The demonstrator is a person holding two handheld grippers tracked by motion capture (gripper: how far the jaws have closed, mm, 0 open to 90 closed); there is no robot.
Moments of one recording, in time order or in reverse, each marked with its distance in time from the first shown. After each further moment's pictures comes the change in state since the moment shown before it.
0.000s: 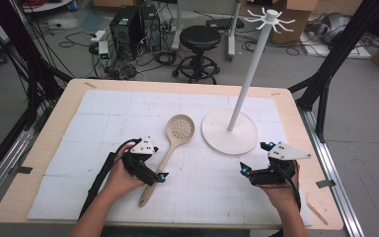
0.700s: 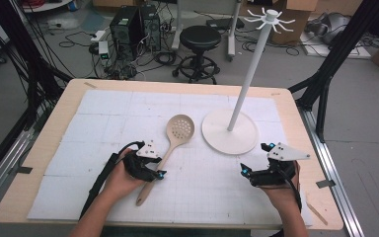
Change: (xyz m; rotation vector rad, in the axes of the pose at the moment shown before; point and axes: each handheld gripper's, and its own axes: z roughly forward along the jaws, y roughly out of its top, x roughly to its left) left arm -0.003 -0.002 -0.002 0.121 0.000 0.043; right arm 0.000 -0.002 0.000 0.024 -0.009 -0.011
